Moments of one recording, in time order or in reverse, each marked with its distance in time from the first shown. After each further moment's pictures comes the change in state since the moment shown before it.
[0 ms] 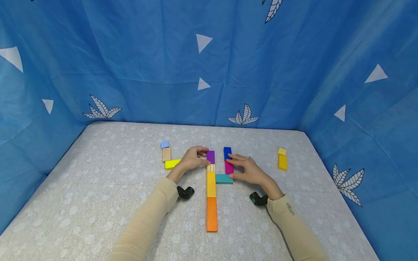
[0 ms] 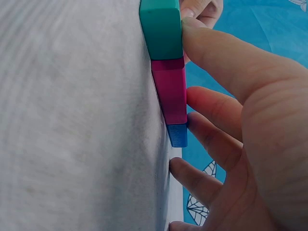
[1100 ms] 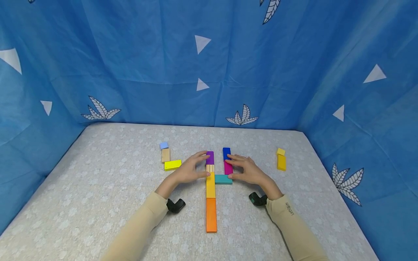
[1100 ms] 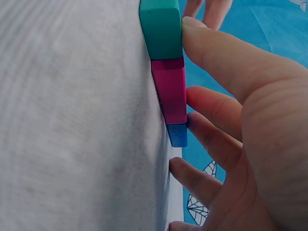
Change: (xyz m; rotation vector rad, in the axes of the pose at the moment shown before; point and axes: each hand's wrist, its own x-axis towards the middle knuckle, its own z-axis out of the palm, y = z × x) left_hand -0.046 0.014 -0.002 0.271 -0.149 0.207; right_hand 0.001 -0.001 0.000 -0.013 -0.014 0.016
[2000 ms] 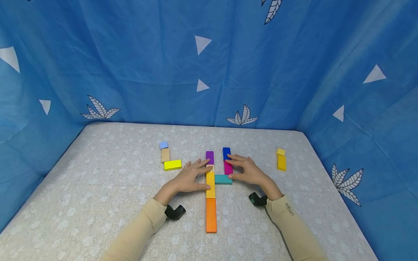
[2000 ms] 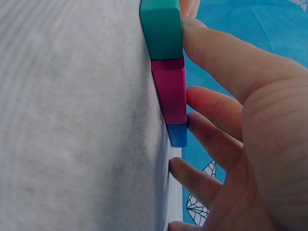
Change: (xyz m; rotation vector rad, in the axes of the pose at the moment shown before) left_hand -0.020 0.001 0.012 0.220 -0.100 0.055; right_hand 0.000 -0.001 0.001 -0.015 0.002 0.002
